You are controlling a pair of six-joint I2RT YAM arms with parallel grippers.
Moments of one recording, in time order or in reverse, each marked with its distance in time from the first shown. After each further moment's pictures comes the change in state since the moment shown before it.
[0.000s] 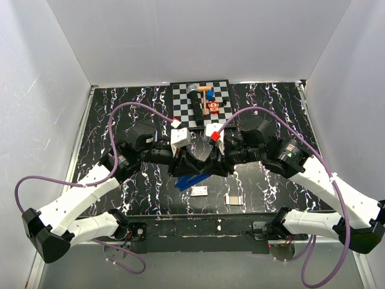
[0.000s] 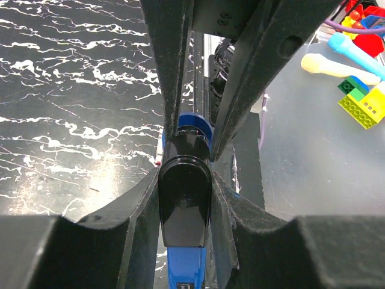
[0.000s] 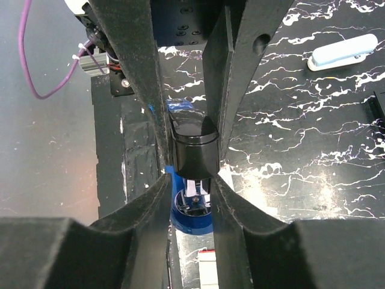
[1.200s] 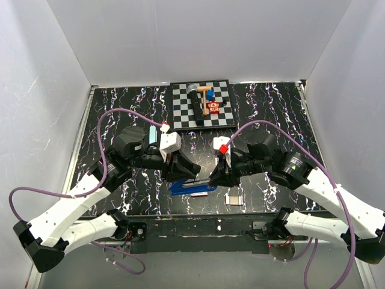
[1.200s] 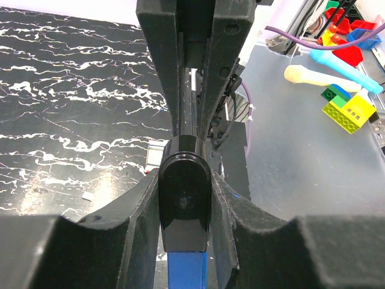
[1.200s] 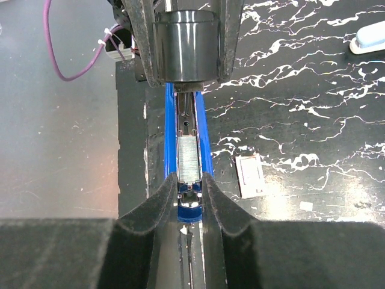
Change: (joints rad) left arm -0.001 -0.120 -0.046 0.033 0.027 -0.051; right arm 0.002 -0.135 -0.209 0.070 -0.080 0.037
